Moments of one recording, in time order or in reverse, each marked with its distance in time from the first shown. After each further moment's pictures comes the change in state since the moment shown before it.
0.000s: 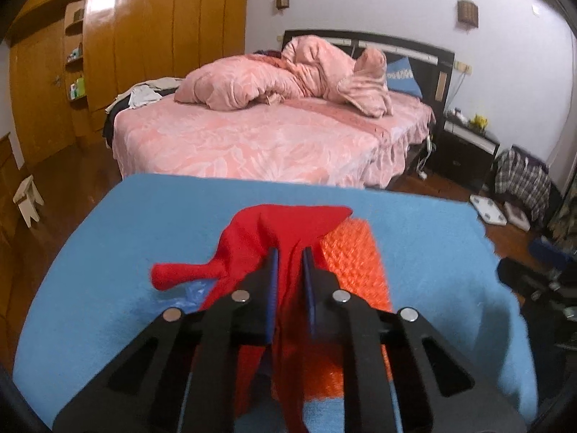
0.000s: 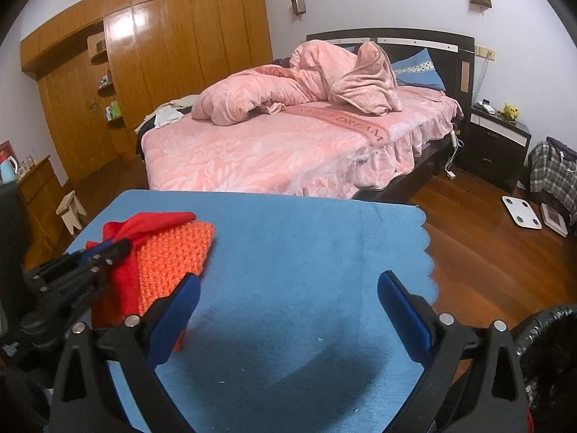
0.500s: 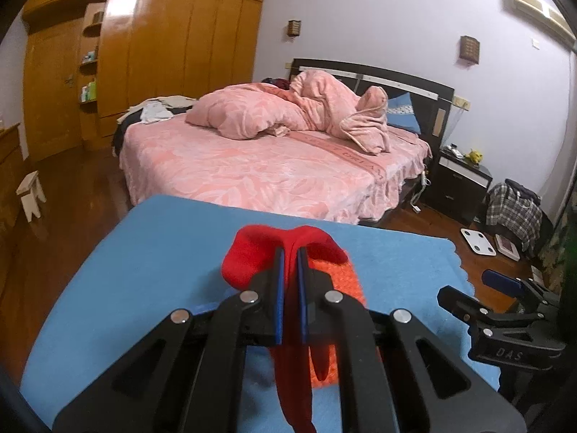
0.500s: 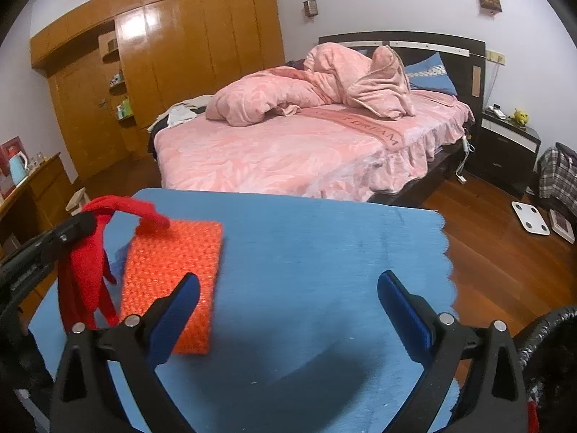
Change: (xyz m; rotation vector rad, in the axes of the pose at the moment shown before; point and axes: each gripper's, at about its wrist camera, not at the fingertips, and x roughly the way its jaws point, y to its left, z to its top) left arm -0.065 0.021 0.006 -0.066 -0.102 -0.010; right arm -0.002 0.028 -0.002 -0.034 -0.004 0.048
